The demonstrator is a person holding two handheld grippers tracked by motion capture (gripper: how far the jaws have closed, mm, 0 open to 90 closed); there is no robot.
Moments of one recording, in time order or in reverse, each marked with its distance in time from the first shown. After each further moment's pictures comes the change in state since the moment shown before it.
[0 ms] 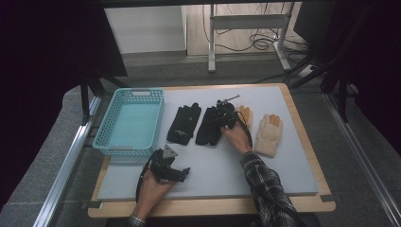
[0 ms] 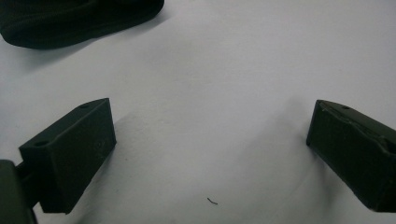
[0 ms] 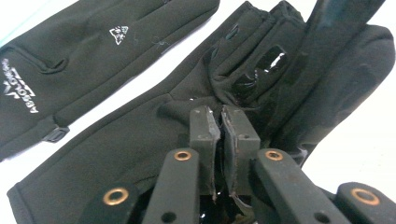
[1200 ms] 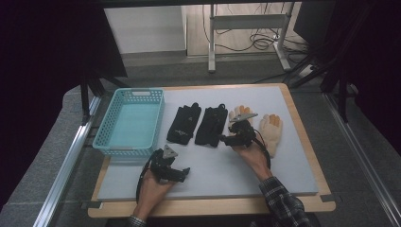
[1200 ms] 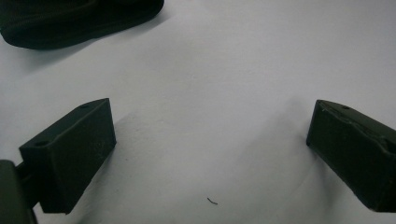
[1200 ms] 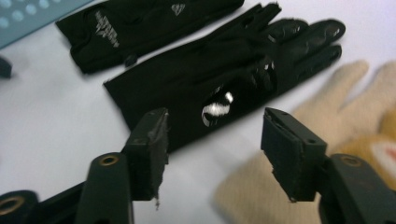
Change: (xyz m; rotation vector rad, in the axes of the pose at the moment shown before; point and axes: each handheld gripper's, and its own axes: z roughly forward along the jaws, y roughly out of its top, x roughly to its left) left arm 0.000 0.000 0.000 0.000 0.003 0.002; right arm 0.029 -0.062 -0.078 -0.135 -0.036 -0.154
